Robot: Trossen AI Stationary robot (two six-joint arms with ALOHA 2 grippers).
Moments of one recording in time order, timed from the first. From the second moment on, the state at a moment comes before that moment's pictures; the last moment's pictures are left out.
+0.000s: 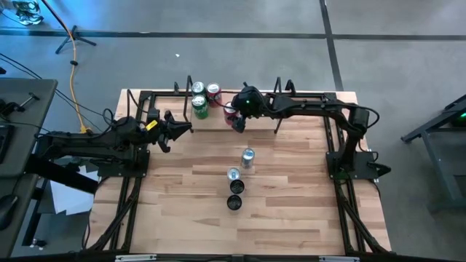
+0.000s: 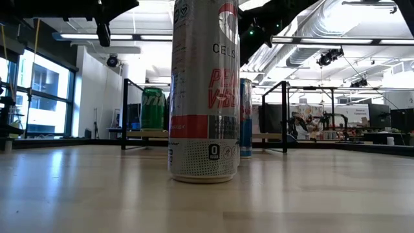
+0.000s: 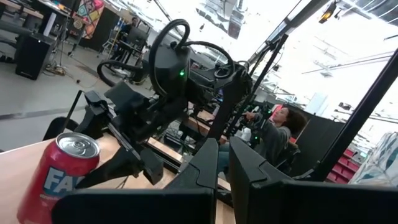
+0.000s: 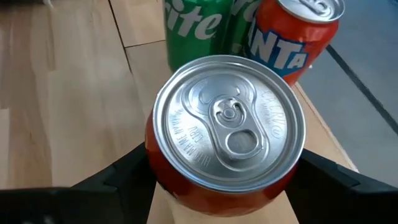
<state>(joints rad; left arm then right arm) 0.10 0.58 0.35 0.42 -0.12 -0.49 -0.35 1.83 1.38 -0.23 0.06 -0.08</state>
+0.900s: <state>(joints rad) 0.10 0.58 0.35 0.42 -0.12 -0.49 -0.37 1.86 1.38 -0.26 0.06 -0.09</state>
